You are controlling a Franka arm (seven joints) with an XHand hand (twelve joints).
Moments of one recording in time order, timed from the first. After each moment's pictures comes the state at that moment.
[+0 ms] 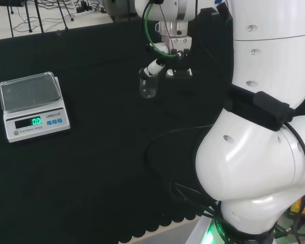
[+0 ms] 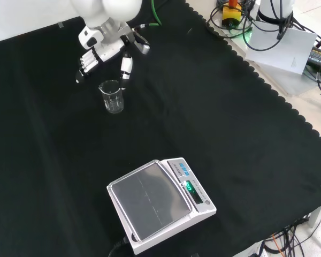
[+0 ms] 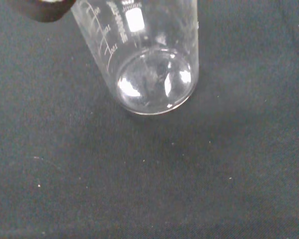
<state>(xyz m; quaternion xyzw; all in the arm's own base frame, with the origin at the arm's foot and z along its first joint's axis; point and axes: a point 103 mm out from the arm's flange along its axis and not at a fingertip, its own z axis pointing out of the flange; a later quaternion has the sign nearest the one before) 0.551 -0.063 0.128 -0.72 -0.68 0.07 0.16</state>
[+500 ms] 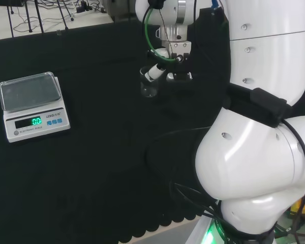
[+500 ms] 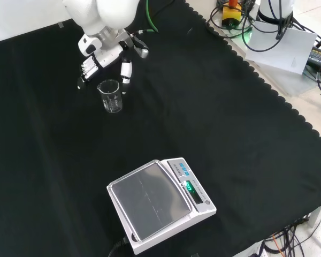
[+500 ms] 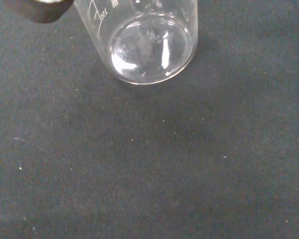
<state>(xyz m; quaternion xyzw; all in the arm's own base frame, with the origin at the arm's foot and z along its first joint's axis) 0.552 -0.066 0.111 -0.71 -0.67 0.09 0.18</state>
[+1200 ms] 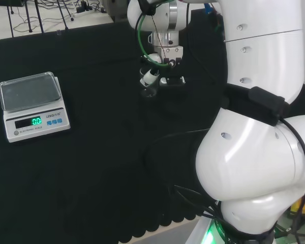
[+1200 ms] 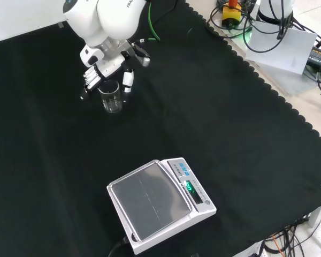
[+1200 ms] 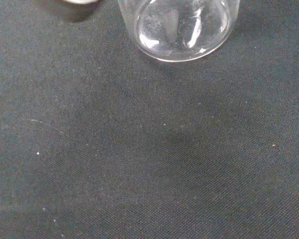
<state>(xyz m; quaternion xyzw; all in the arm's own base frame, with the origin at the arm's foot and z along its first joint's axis) 0.556 -0.045 0.094 -0.71 -0.68 0.10 0.18</state>
